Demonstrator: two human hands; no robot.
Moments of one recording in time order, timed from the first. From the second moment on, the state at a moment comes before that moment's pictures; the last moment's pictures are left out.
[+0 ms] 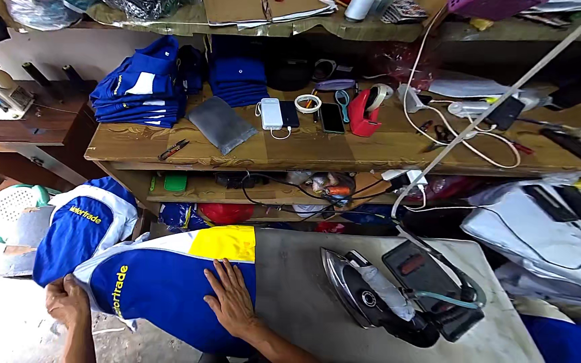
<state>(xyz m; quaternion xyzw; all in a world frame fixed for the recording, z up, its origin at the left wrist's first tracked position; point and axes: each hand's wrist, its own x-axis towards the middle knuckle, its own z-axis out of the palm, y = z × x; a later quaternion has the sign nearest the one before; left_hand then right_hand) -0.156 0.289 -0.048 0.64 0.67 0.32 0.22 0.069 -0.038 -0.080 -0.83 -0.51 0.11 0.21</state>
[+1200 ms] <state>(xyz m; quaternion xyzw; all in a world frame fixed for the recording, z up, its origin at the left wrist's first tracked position) -0.133 0.403 -0.038 0.69 0.65 0.09 0.32 0.163 -0.023 -0.088 -0.78 -0.62 0.01 0.11</state>
